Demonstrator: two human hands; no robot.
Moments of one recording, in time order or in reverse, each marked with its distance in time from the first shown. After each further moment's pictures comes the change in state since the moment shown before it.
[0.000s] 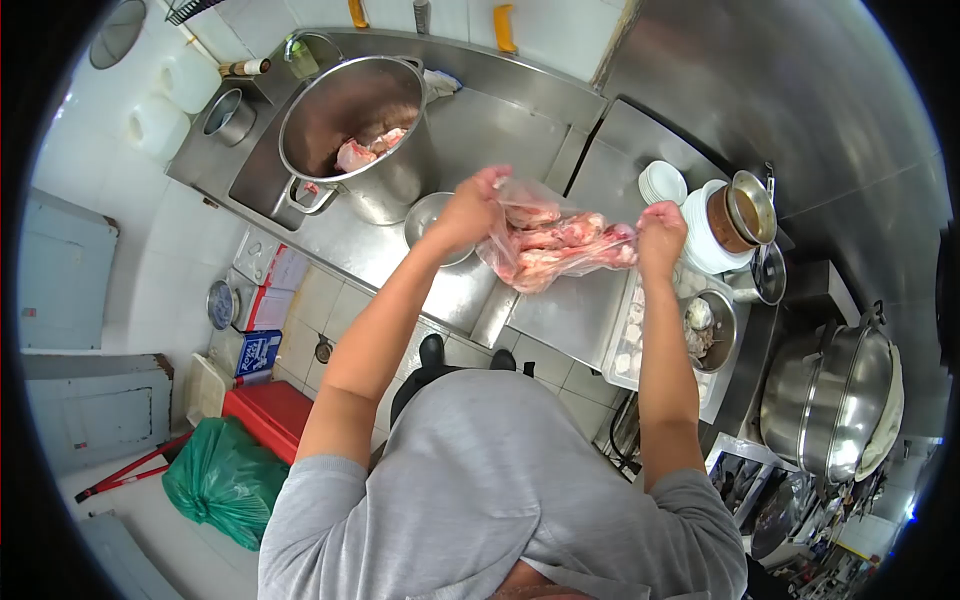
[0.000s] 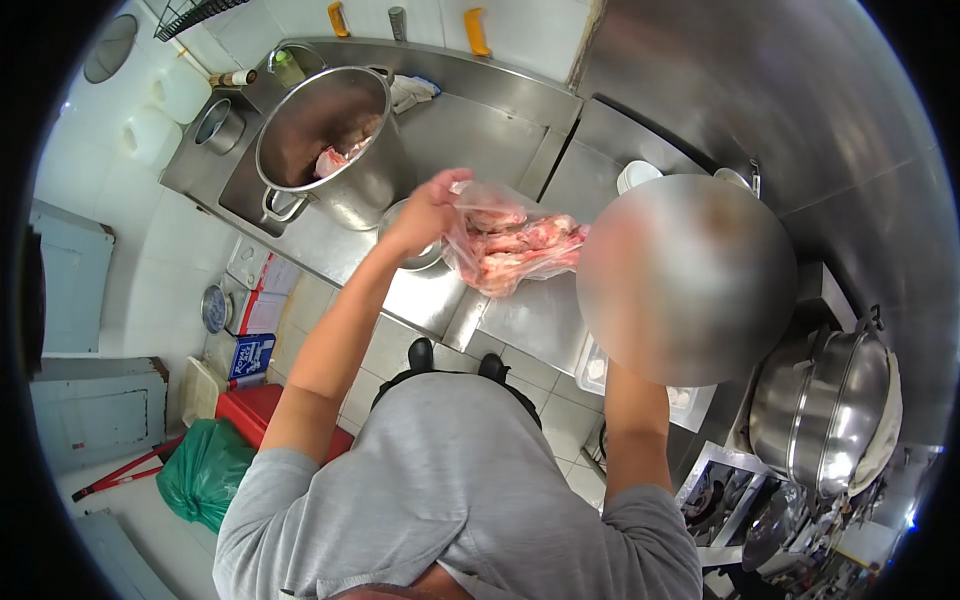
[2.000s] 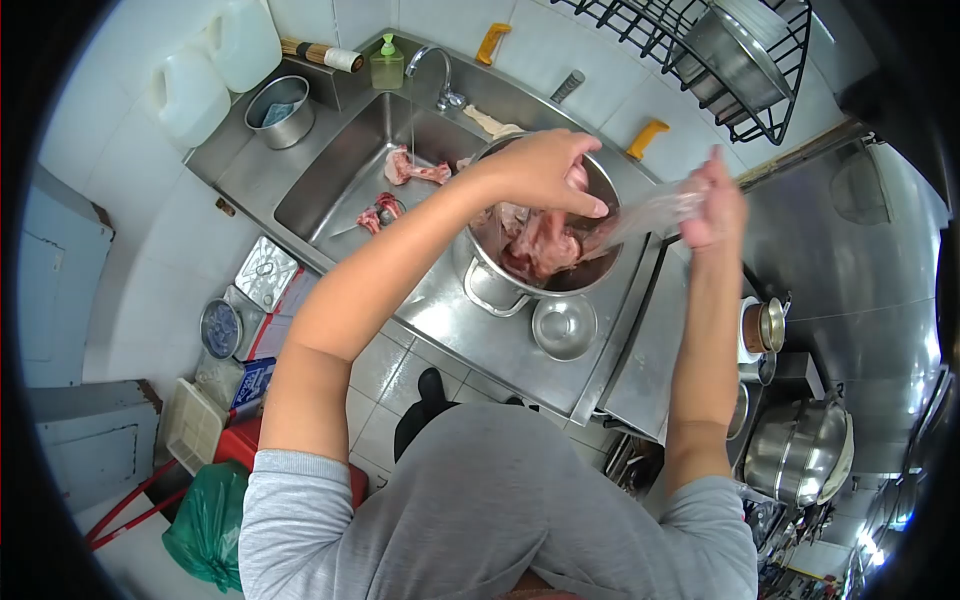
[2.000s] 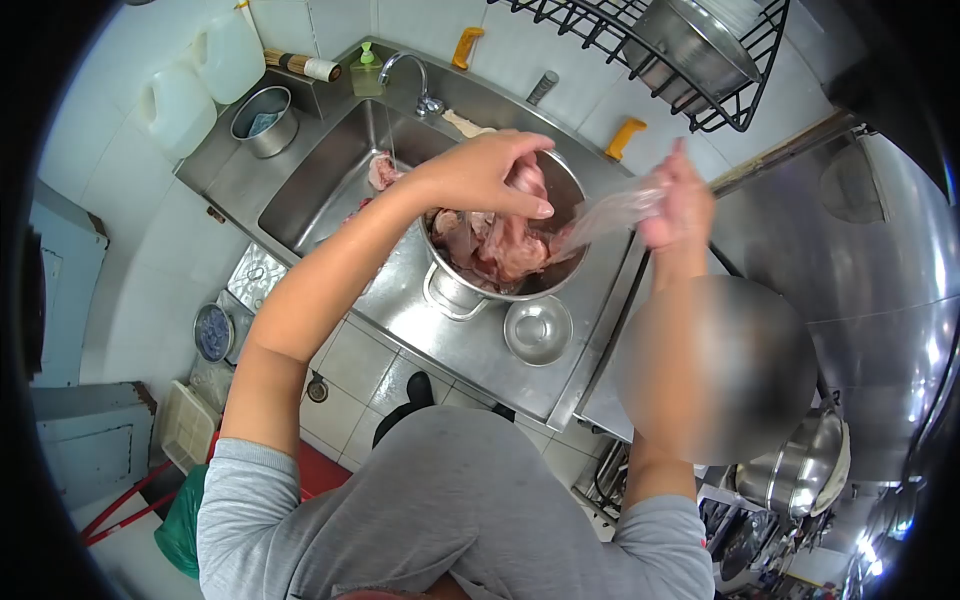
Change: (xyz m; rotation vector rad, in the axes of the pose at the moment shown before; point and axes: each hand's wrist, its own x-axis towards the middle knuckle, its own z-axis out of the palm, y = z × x) left_hand 0.049 0.112 -0.342 0.540 -0.197 0.515; right_hand 0.062 -0.217 0.360 0.510 -0.273 0.308
